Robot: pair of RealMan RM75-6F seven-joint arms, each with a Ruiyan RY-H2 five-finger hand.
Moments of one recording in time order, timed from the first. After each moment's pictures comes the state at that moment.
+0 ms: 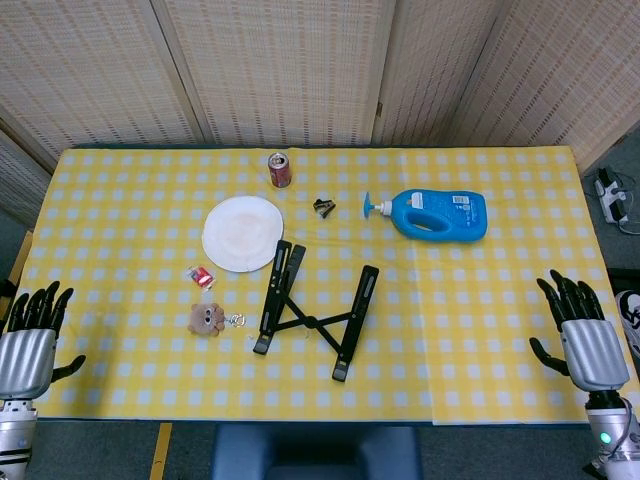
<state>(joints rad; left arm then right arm) -0.13 -1.20 -0.08 -1.58 1.42 1.48 0.28 0.10 -1.14 0.06 -1.60 -1.50 1.45 -0.04</state>
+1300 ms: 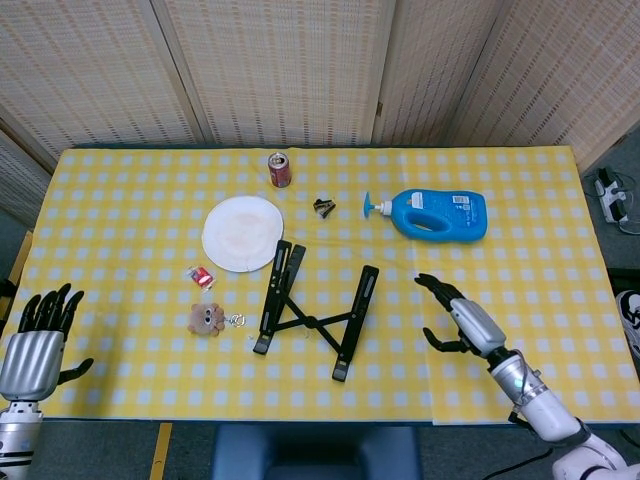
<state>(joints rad) -0.14 -1.19 -0.06 -1.61 1.44 1.45 0.25 0.43 -1.22 0.09 -1.65 -1.50 0.95 0.53</state>
